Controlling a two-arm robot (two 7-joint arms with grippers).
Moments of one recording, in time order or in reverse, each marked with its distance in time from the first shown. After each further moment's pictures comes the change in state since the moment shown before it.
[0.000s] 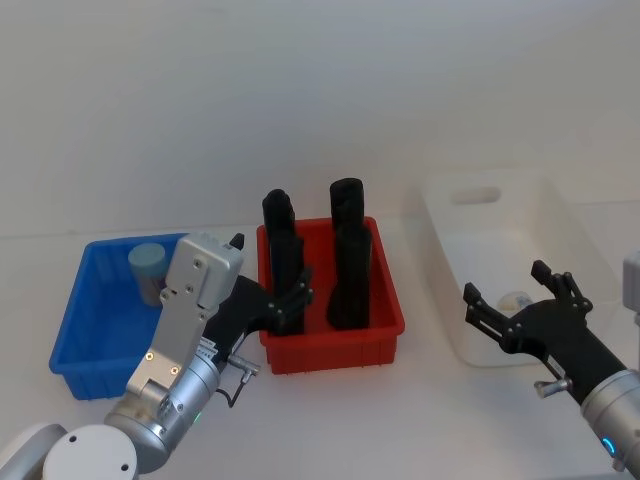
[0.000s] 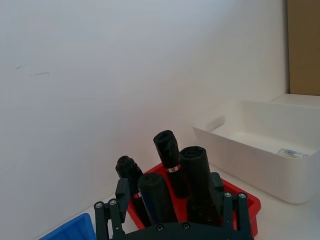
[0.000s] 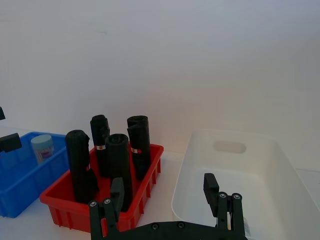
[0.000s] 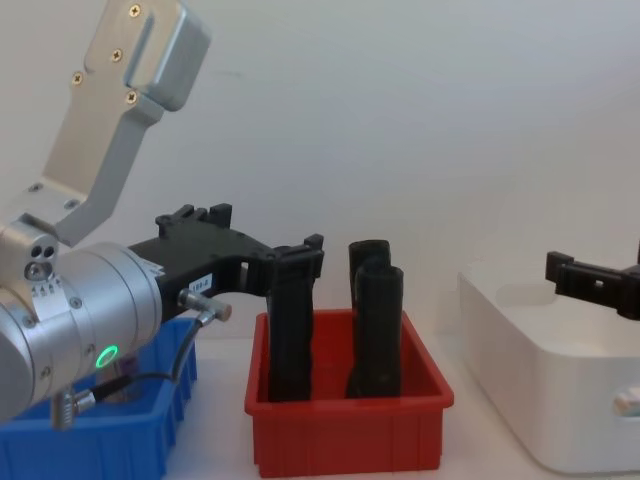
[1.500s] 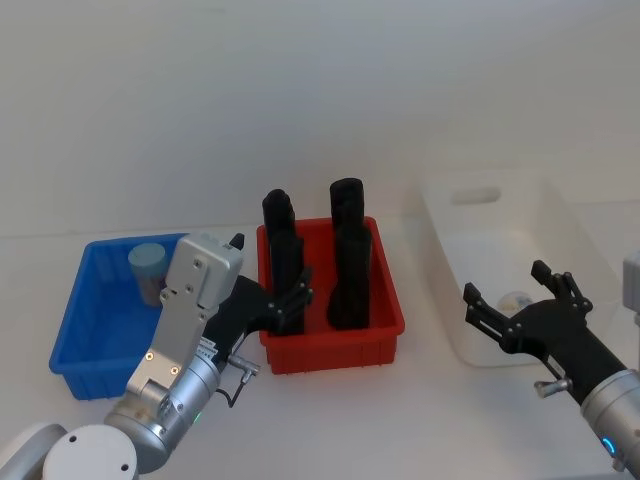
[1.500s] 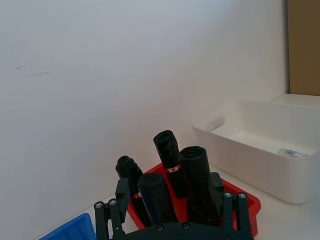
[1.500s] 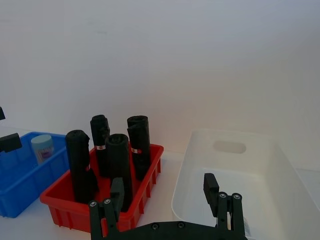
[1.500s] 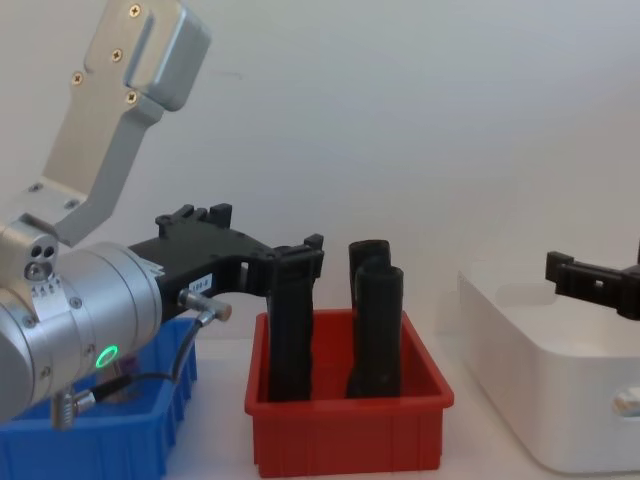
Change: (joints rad) left arm 0.000 0.000 0.000 0.000 0.000 0.000 0.000; right arm 0.000 0.000 0.000 0.000 0.000 0.000 0.000
